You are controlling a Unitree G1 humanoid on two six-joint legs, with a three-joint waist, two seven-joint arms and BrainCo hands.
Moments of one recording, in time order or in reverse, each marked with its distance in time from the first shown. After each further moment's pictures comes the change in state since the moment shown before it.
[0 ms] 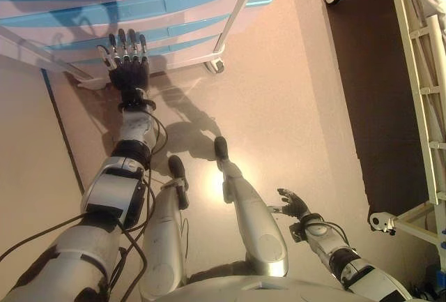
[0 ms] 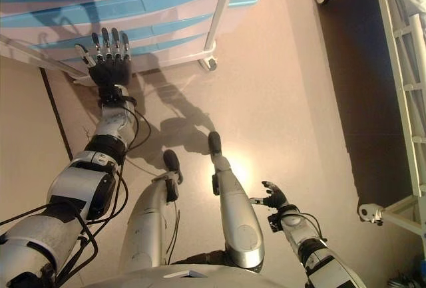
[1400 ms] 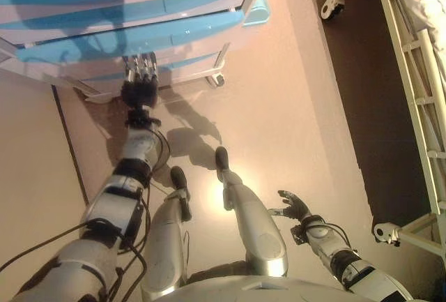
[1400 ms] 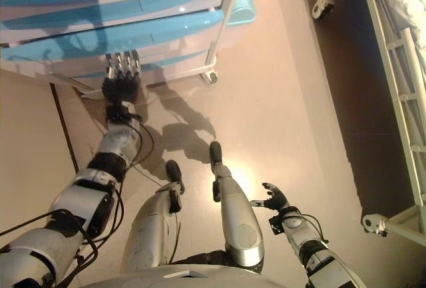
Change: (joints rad) left arm 0.308 -0.082 -0.056 -0.212 -0.042 0.036 -0.047; right arm 0.003 -0.005 -0.004 0.002 -0.057 -0.001 -0.008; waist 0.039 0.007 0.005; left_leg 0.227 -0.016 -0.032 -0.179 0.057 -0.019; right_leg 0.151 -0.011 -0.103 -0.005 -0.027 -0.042
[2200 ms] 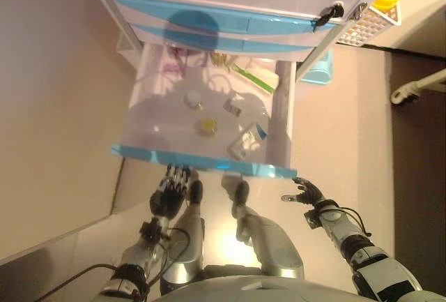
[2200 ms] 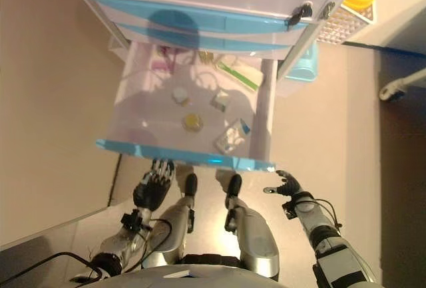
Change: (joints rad) left arm 0.563 -0.107 0.207 0.234 0.486 0.501 -0.232; right arm -0.038 -0.072 -0.214 0.040 -0.159 0.031 0.050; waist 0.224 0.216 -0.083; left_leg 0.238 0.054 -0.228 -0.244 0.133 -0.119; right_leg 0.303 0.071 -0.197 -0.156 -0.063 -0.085
